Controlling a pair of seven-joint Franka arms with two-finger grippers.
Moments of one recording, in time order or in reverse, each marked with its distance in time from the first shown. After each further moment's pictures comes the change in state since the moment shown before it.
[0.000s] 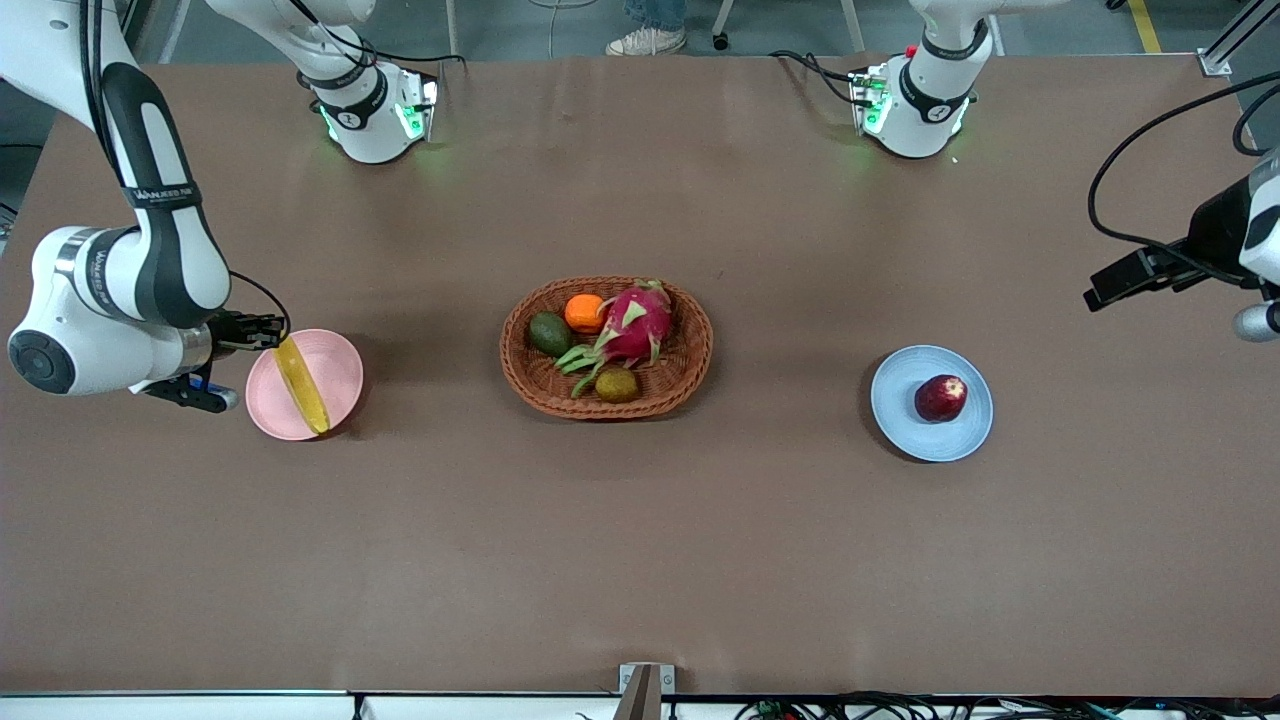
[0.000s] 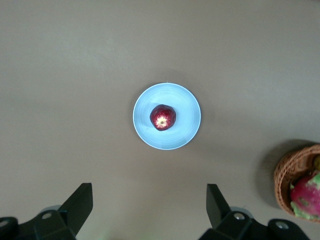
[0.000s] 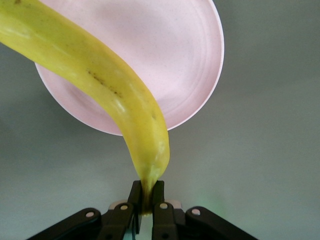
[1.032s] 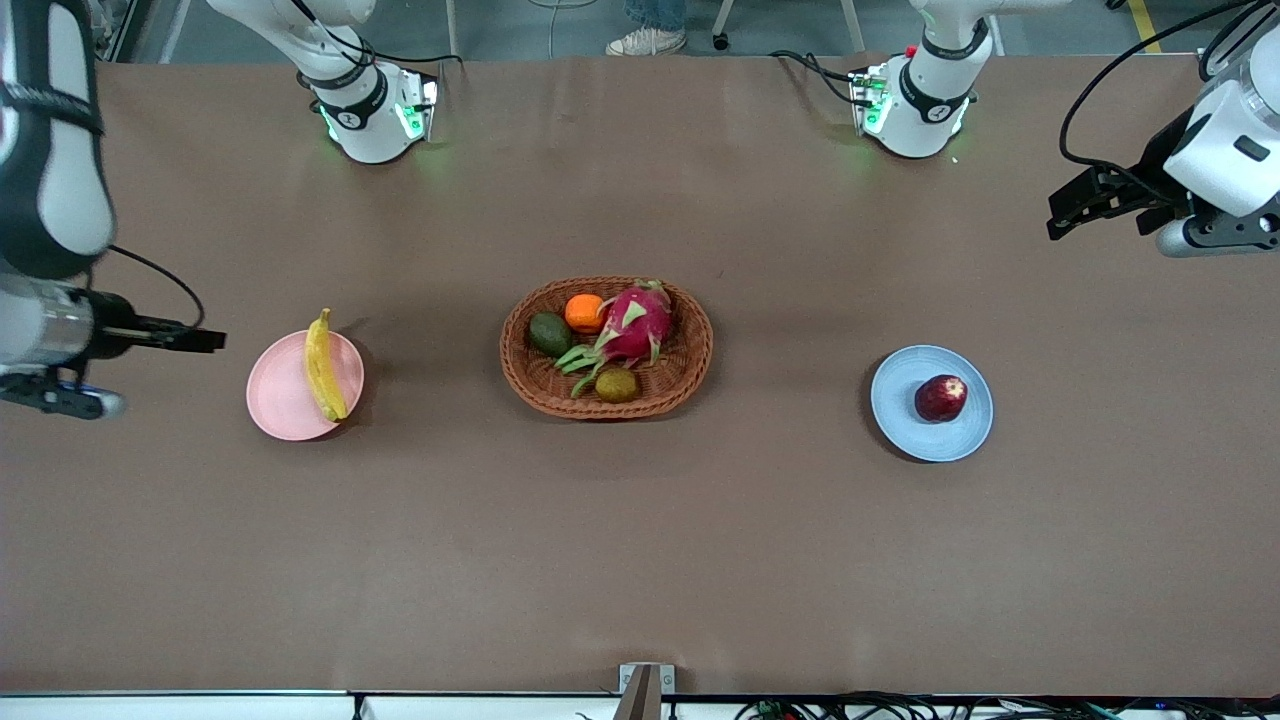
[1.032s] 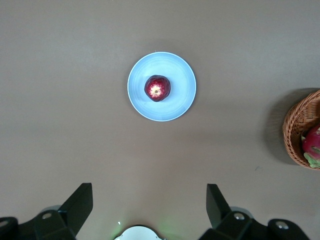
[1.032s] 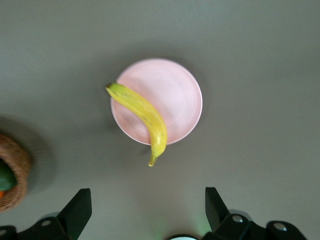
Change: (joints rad) left arm -0.039 -0.156 -0.021 -0.170 0.000 -0.027 0.089; right arm -0.014 -0.086 0.028 0.401 0.000 -0.222 -0.026
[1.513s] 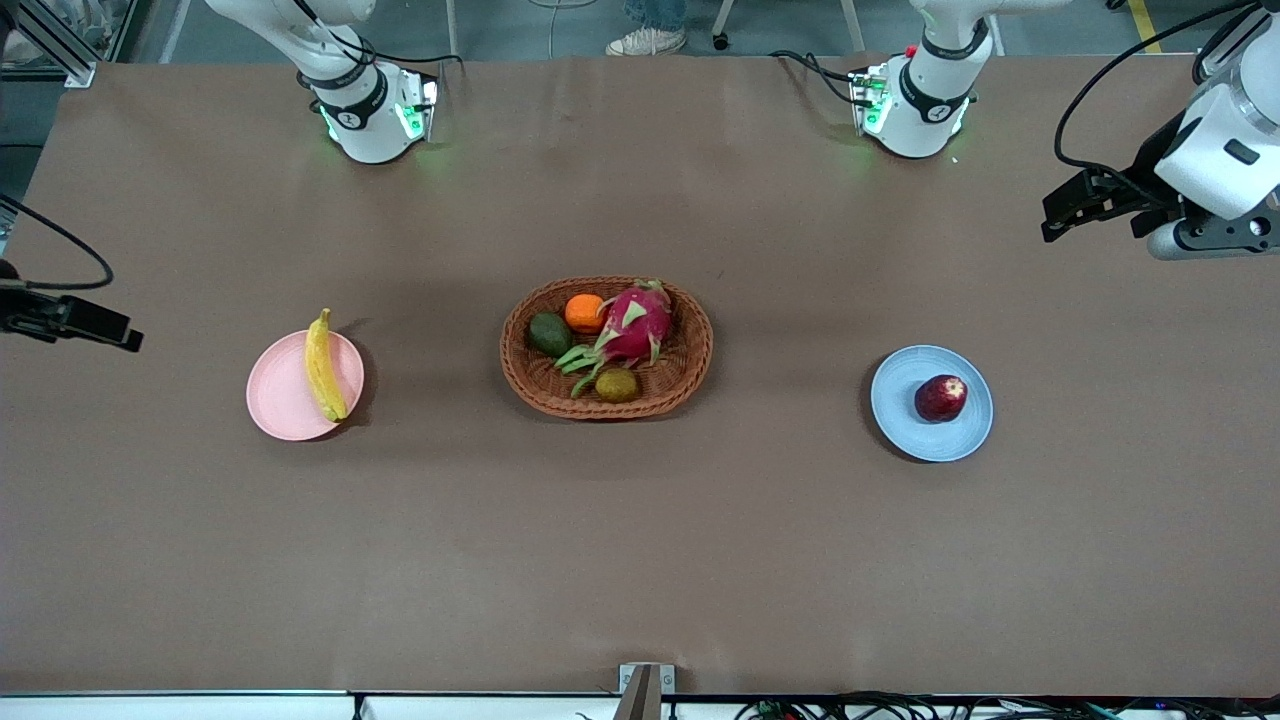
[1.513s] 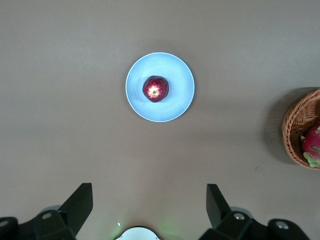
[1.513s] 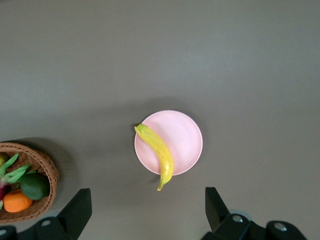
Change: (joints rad) left arm -0.001 0.003 -0.007 -0.001 0.000 0.006 0.000; right arm 0.022 -0.007 -0.002 0.252 -0.001 -0.032 -0.107
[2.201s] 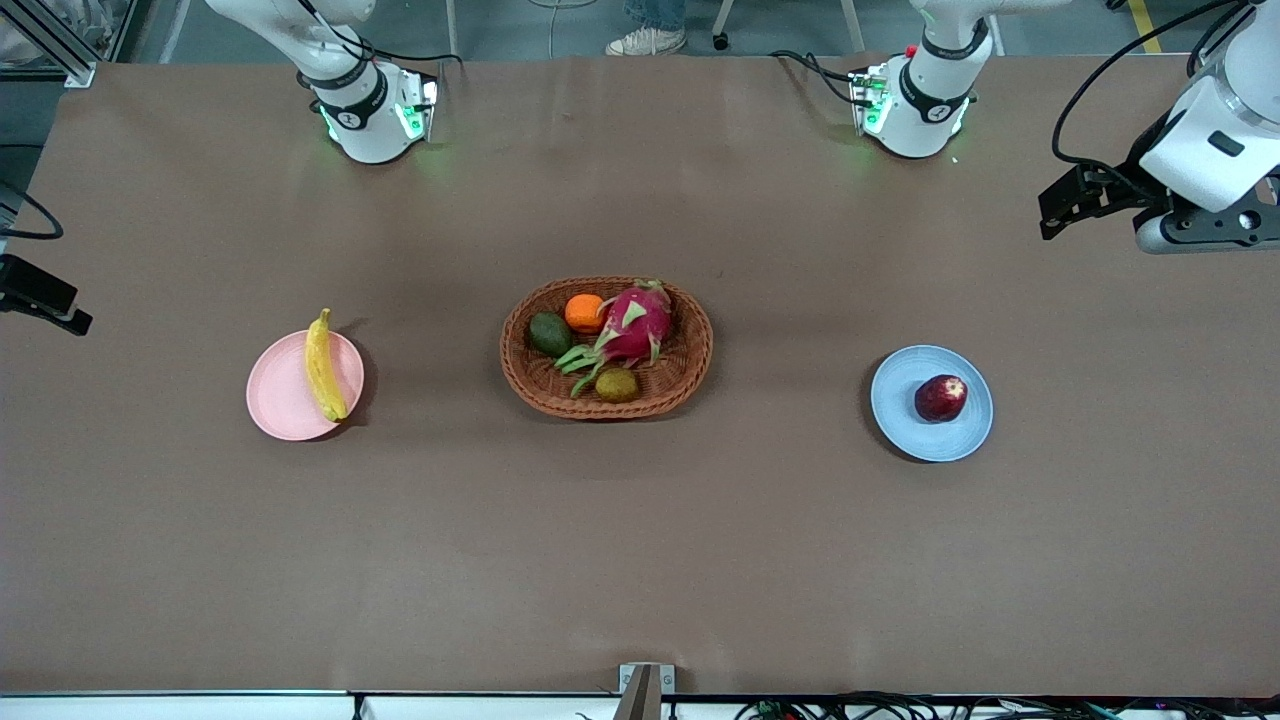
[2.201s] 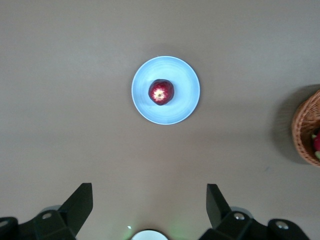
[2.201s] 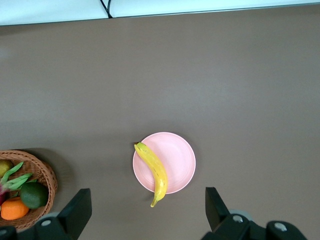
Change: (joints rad) left arm 0.000 -0.004 -0.027 0.008 0.056 0.001 0.030; right arm -0.001 -0.107 -0.005 -0.084 -0.003 0.100 -0.041
